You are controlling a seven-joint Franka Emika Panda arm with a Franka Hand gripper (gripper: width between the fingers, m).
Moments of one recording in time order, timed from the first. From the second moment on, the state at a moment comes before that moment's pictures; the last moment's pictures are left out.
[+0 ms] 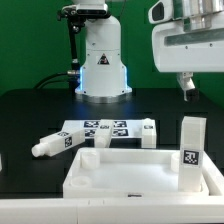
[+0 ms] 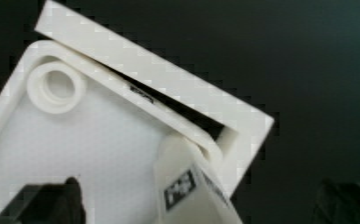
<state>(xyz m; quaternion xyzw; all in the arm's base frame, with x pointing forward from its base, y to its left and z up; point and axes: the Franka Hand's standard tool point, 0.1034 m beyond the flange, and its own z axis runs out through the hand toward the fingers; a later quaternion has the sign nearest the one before) 0.598 0.132 0.138 -0.87 0.48 -0.02 0.09</state>
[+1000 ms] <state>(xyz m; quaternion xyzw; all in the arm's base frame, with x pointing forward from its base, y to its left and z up) 0.536 0.103 0.095 -0.99 0.11 -0.03 0.04</state>
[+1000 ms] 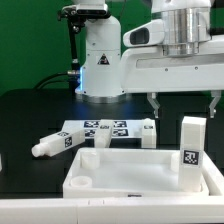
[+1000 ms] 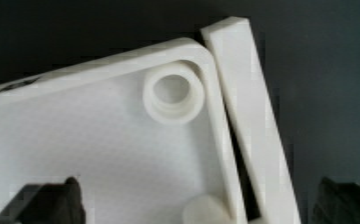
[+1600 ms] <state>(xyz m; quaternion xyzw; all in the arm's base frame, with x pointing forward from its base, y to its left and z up) 0.491 0.083 0.068 -1.00 0.04 0.01 0.03</state>
